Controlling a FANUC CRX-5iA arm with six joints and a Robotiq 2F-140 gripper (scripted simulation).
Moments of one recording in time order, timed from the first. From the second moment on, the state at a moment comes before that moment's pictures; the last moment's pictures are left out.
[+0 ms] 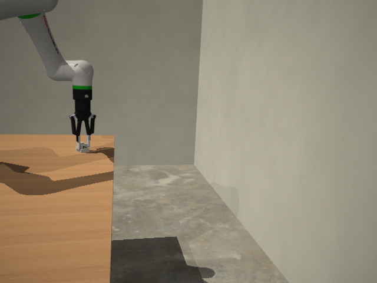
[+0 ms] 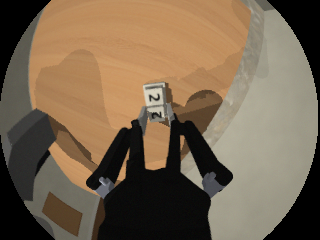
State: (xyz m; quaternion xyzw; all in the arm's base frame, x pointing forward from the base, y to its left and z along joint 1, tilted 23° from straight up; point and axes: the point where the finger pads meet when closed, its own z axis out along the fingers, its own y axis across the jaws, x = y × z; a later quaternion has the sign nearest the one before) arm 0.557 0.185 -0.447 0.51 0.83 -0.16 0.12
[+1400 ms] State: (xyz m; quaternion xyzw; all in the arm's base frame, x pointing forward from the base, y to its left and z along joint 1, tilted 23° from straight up) arm 0.553 0.220 -0.364 0.51 0.83 -0.16 0.12
